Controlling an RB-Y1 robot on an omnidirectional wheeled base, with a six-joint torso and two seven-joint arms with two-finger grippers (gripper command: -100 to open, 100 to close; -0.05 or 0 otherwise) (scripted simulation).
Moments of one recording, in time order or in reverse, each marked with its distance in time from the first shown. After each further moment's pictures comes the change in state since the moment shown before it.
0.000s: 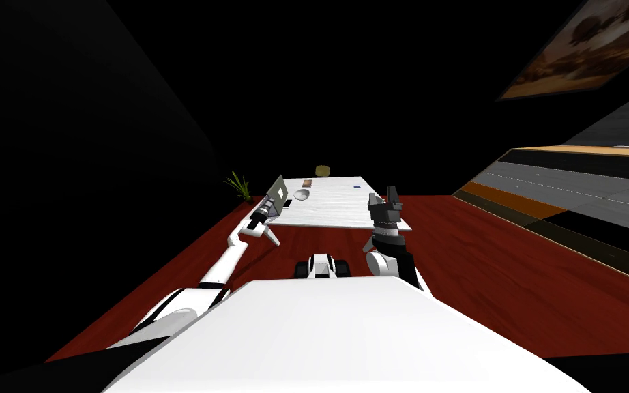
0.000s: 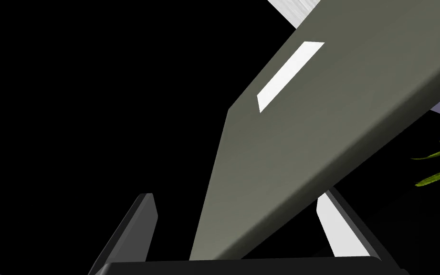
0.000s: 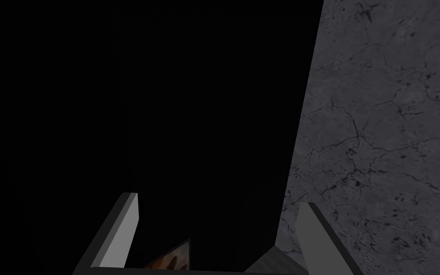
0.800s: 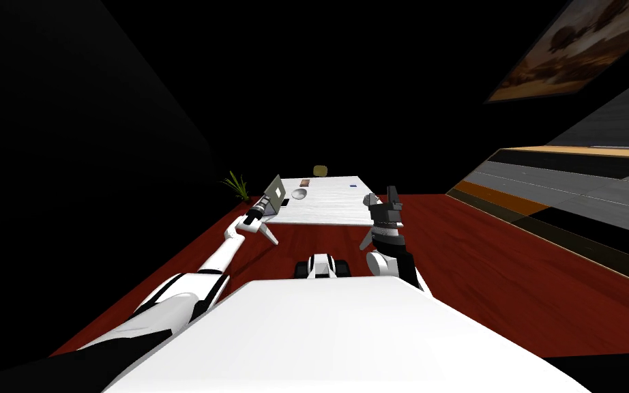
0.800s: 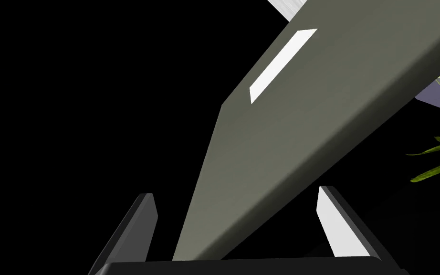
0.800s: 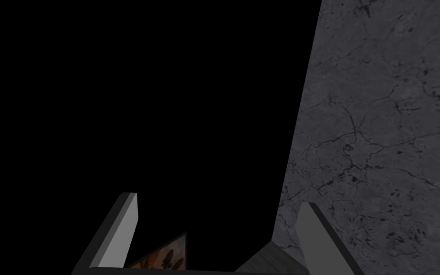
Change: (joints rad) left arm -0.122 0.074 -0.022 0.221 0.075 -0.087 -0.001; right arm 0.000 0.000 0.000 0.000 0.000 0.000 0.000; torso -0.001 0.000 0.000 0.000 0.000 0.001
